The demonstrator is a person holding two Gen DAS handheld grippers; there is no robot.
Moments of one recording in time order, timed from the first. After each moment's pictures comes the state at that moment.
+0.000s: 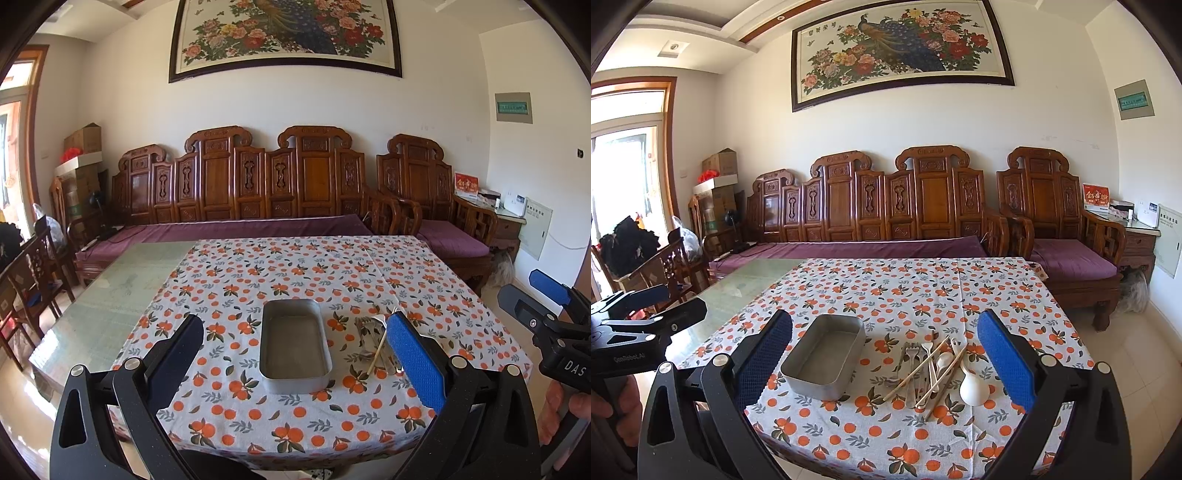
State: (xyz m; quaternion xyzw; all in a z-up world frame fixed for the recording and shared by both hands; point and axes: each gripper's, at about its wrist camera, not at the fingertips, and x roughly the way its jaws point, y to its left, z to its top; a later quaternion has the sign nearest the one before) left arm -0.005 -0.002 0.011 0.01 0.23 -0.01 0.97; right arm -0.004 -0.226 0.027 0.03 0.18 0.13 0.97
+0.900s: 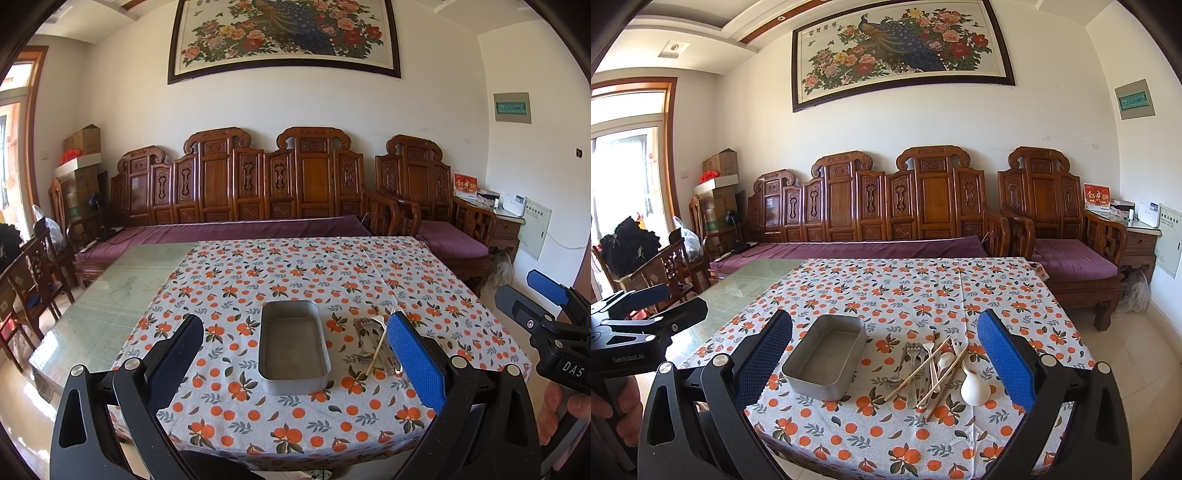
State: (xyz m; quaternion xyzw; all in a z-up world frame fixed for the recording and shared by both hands) left arm -0.007 -0.003 0.011 0.01 0.23 -0.01 0.97; right arm -0.004 -0.226 0.026 0.03 0.18 0.13 0.97
